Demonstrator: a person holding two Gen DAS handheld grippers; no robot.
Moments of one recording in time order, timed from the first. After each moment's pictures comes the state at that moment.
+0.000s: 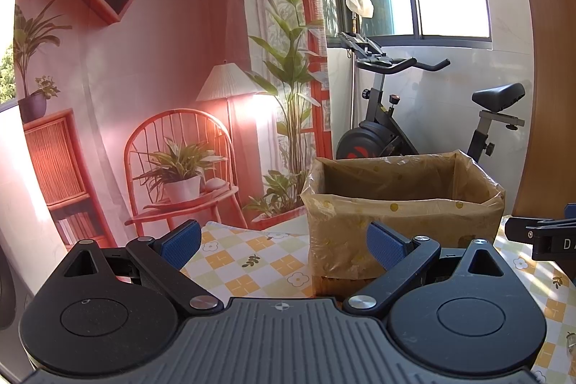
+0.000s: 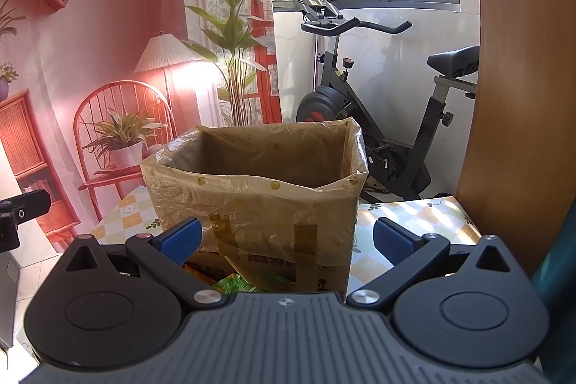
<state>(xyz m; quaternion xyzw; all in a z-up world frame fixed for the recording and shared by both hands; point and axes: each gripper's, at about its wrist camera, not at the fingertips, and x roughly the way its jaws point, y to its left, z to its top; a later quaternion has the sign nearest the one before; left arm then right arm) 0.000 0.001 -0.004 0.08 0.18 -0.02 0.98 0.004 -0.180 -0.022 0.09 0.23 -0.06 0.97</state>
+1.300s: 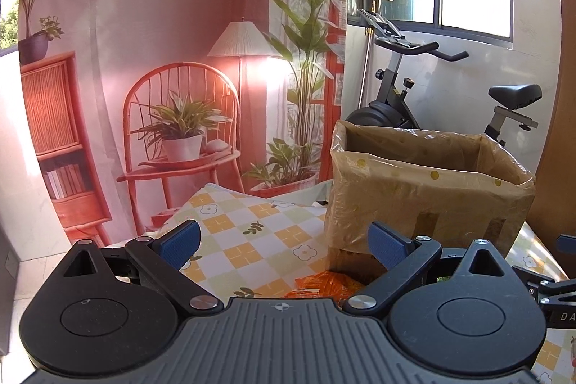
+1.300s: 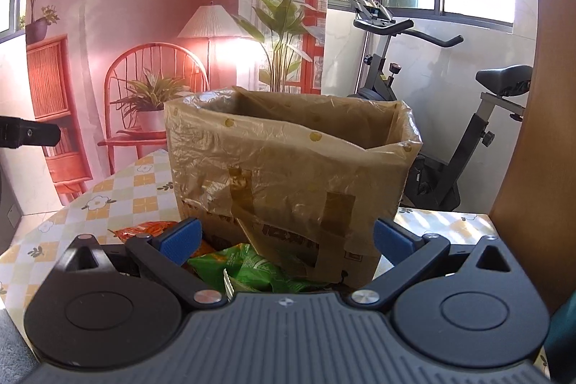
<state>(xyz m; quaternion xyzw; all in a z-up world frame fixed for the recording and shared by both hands) 0.033 0.041 -0.046 0.01 0.23 -0.02 0.97 0.020 -0.164 -0.104 0.02 0.23 0.01 0.97</state>
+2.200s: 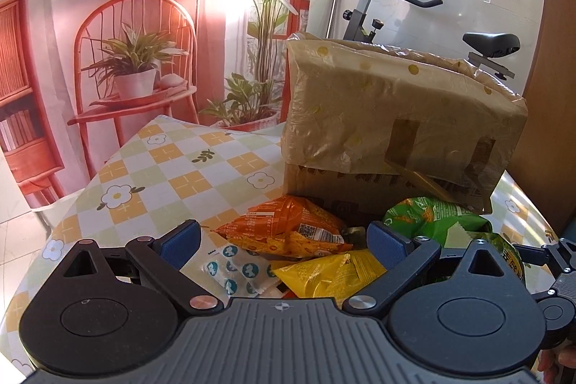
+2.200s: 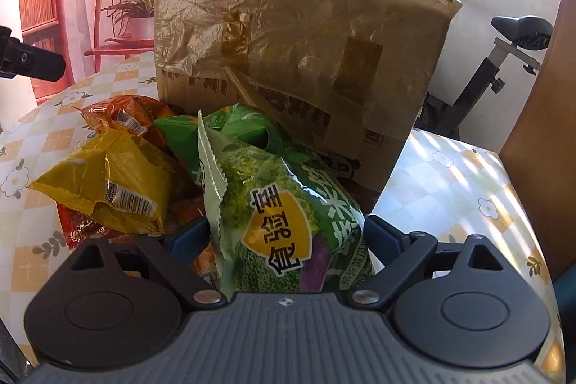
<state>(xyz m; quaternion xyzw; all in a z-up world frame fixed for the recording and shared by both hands) 0.057 0.027 -0.133 0.00 0.31 -0.08 0.95 0.038 -0.156 -0.199 -0.03 0.33 0.00 0.94</state>
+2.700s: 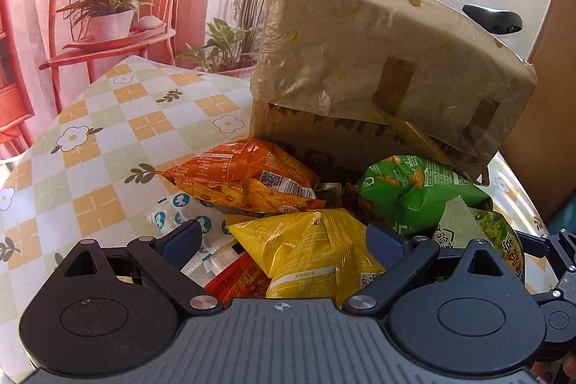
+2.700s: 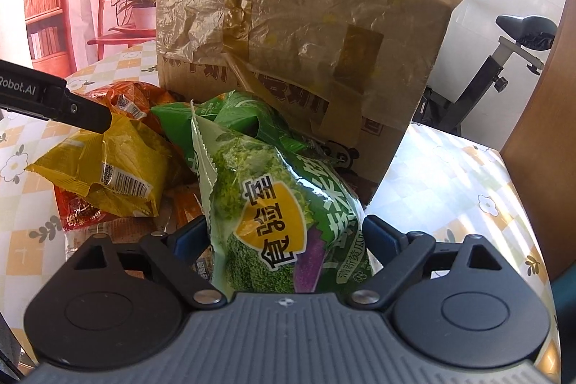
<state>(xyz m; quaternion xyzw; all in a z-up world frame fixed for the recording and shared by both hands) 0.081 0.008 -0.177 -0.04 0.38 -0.11 0.92 0.036 -0.159 -0.203 -0.05 0.34 0.00 0.94</state>
